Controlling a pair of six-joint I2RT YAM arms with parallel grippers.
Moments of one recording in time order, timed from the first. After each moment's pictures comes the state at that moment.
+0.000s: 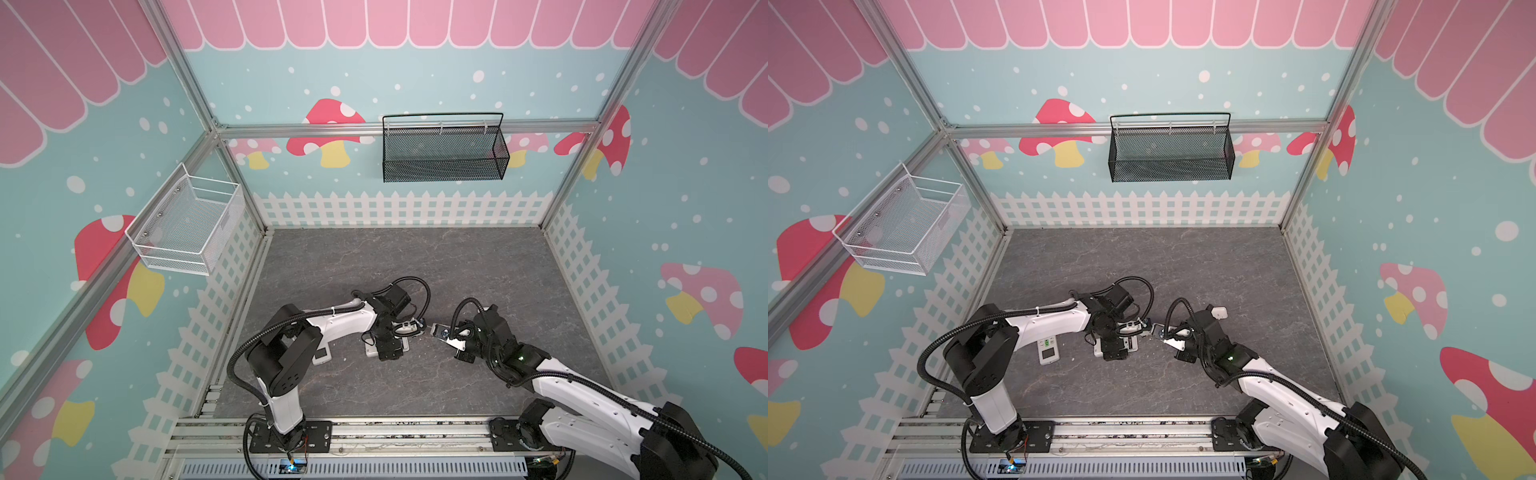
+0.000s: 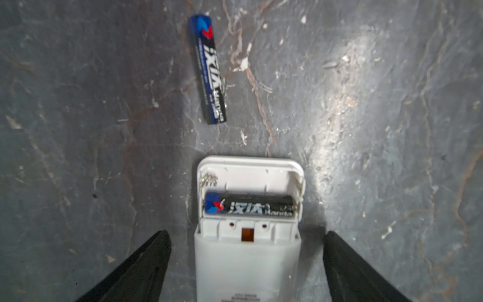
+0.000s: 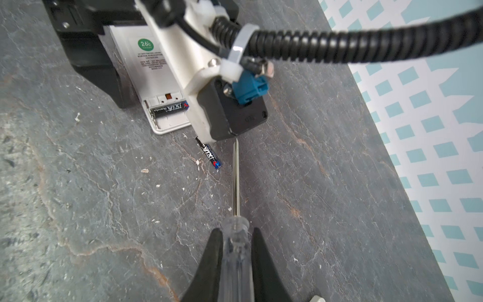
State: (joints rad) left arm -0.74 1.79 1.11 -0.66 0.12 0.61; right arm 0.67 0.97 0.45 -0.11 -0.09 -0.70
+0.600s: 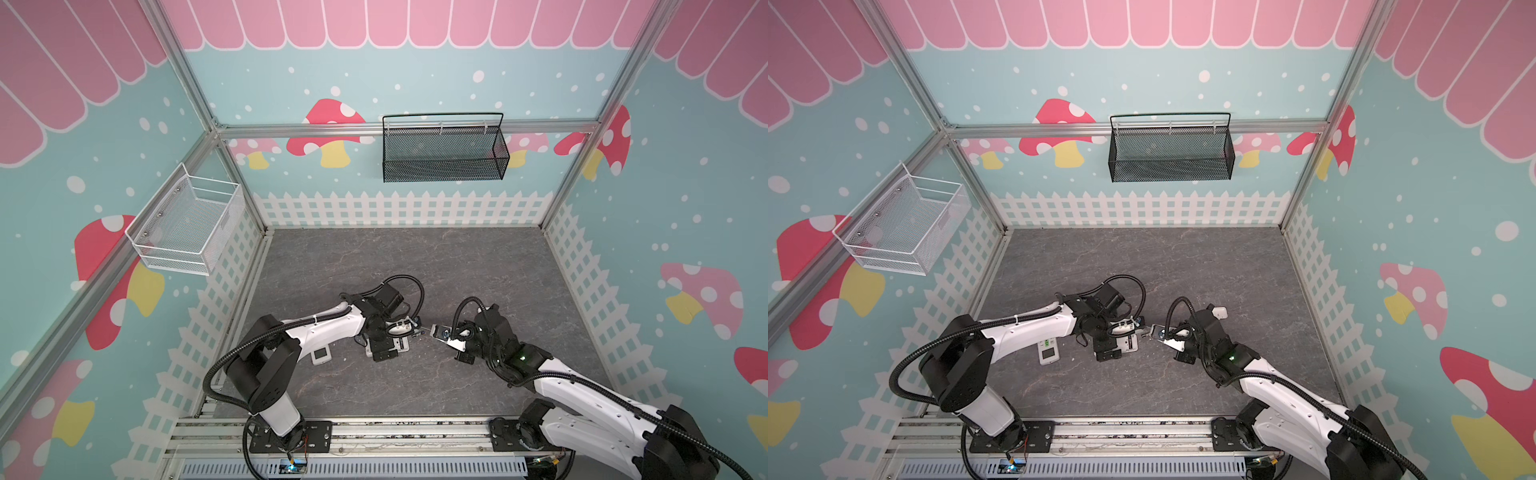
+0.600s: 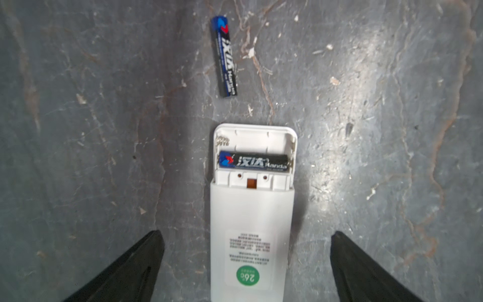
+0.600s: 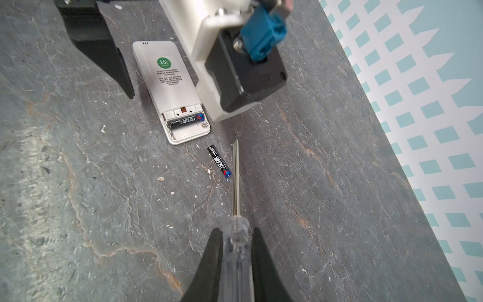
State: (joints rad) left arm -0.71 1.64 1.03 -0.66 0.10 0.63; right arm 0.67 0.96 0.47 -0.14 -0.15 -0.68
